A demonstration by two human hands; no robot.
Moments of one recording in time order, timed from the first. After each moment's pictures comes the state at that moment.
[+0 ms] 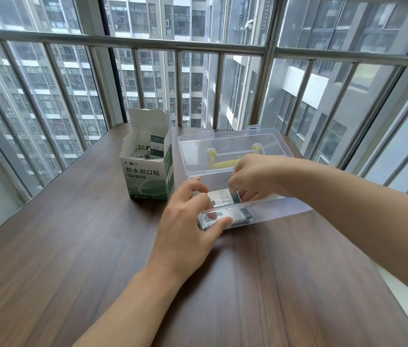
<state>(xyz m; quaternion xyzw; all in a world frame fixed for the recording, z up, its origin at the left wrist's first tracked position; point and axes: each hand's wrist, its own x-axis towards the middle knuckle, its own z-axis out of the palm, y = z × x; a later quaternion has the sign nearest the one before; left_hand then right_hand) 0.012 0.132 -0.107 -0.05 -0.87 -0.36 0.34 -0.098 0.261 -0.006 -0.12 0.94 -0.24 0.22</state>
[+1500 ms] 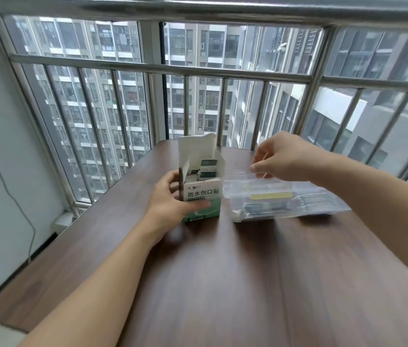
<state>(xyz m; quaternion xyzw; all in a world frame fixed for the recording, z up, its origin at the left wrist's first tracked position) -0.031 0.004 -0.102 0.09 -0.70 -0.68 0.23 -0.106 0.220 0.045 -0.26 0.93 -0.25 0.05</state>
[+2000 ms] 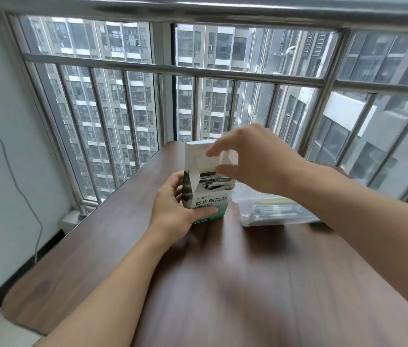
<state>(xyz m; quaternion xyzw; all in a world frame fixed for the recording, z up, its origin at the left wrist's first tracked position) -0.019 0.009 -0.104 0.07 -0.71 -0.64 0.29 -0.064 0.174 0.051 -0.48 0.86 -0.12 -0.15</state>
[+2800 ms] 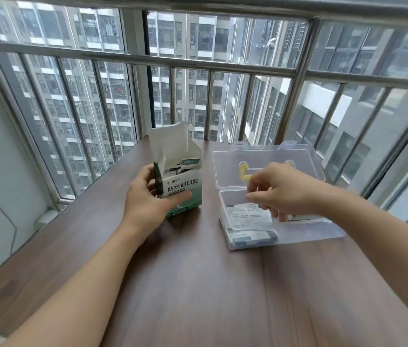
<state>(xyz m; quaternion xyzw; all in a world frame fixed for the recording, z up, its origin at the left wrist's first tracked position) -0.016 0.012 -0.101 0.08 -0.71 -0.64 0.30 -0.089 0.263 0.002 -0.32 0.92 -0.22 0.11</state>
